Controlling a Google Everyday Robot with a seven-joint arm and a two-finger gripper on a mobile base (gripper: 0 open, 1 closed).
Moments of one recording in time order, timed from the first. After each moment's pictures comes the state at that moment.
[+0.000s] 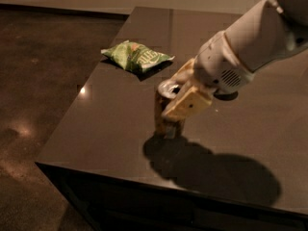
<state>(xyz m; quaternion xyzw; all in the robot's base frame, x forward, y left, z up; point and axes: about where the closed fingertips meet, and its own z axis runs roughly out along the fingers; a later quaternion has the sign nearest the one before) 0.435 -0.053 0.940 -0.62 0.71 0.21 0.27</state>
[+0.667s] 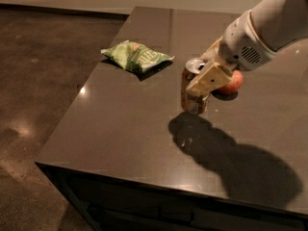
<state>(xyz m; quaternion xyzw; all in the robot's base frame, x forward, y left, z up) 0.495 -0.113 0.955 -0.55 0.77 0.14 0.29</state>
